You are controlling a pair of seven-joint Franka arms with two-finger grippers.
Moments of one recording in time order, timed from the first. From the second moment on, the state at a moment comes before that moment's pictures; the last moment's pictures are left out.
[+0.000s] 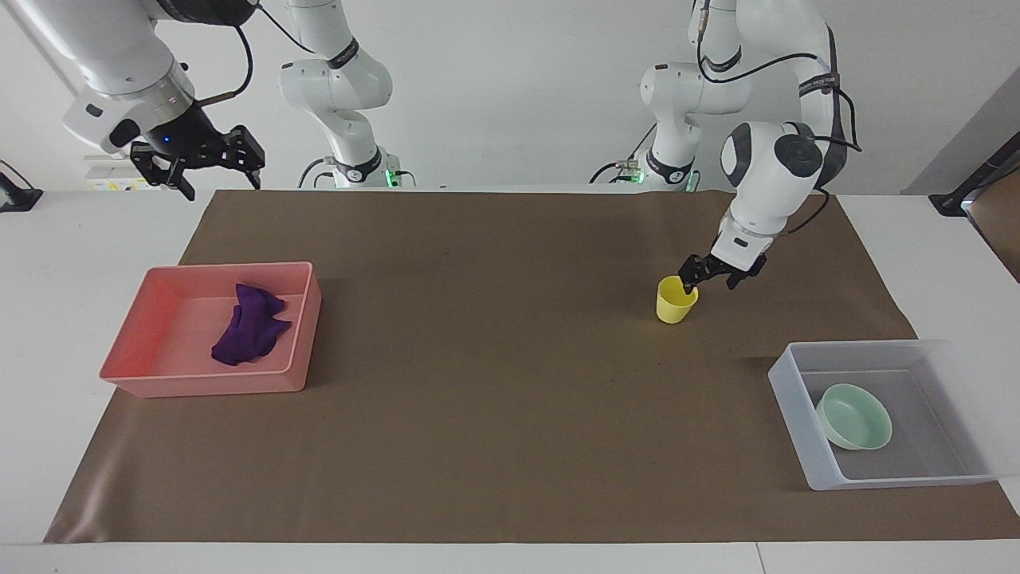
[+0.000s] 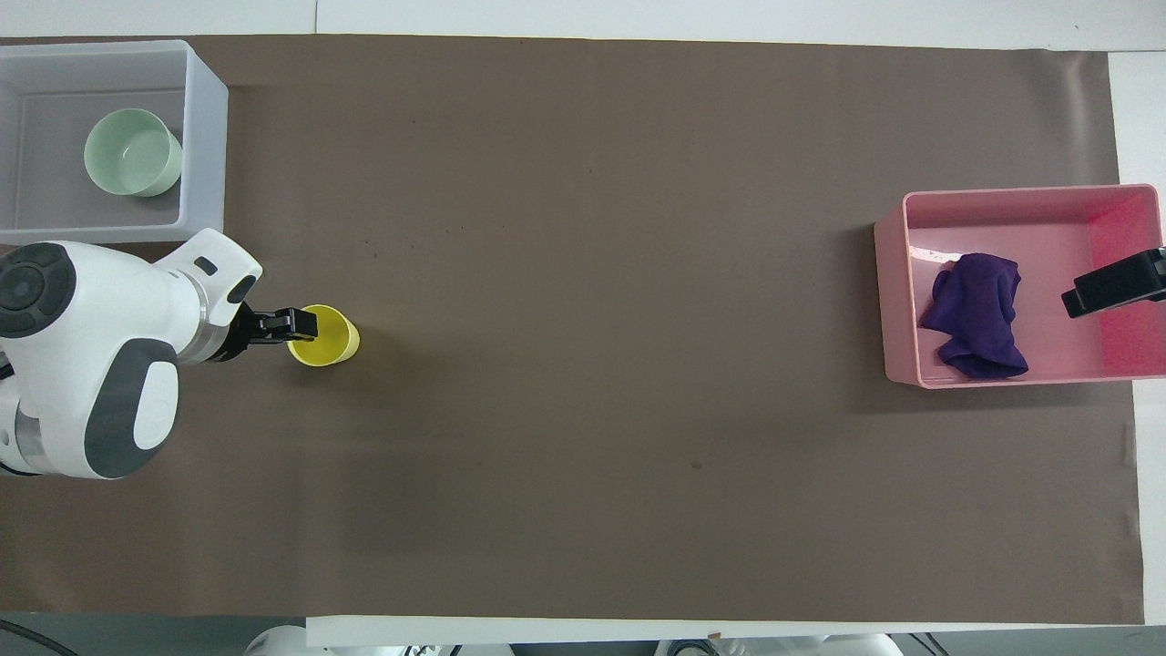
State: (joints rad) left arm -0.24 -0.10 0.00 -2.36 -0.05 2.26 -0.22; right arm 0.01 -0.04 -0.07 -1.56 -0.02 1.37 -0.25
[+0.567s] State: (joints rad) left arm -0.24 -0.09 0.00 -2.35 -0.05 2.28 -0.25; right arm 0.01 -0.03 -0.08 -1.56 0.00 1.37 -0.22
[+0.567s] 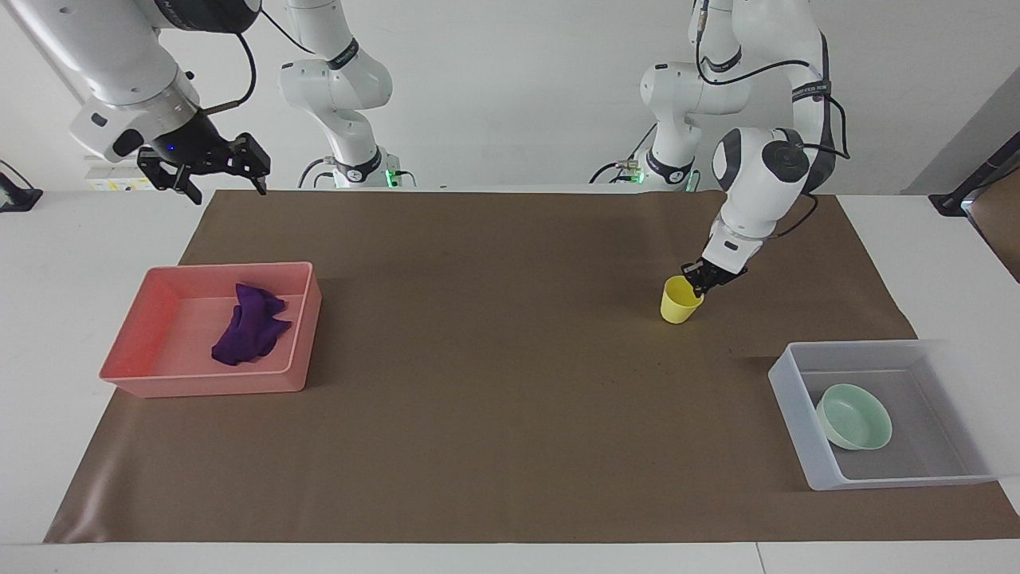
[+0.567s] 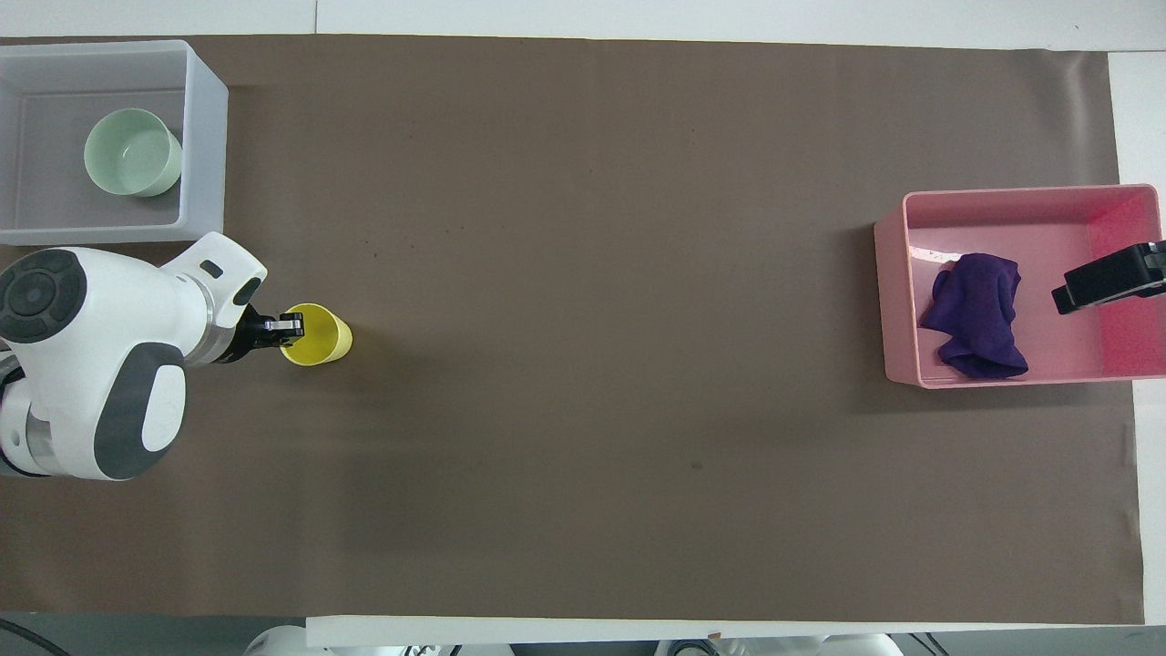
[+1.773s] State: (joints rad) left arm 0.19 0.49 0.02 -1.48 -0.10 2.07 -0.18; right arm 0.01 -0.03 -0.08 -1.56 0.00 1.37 -0.22
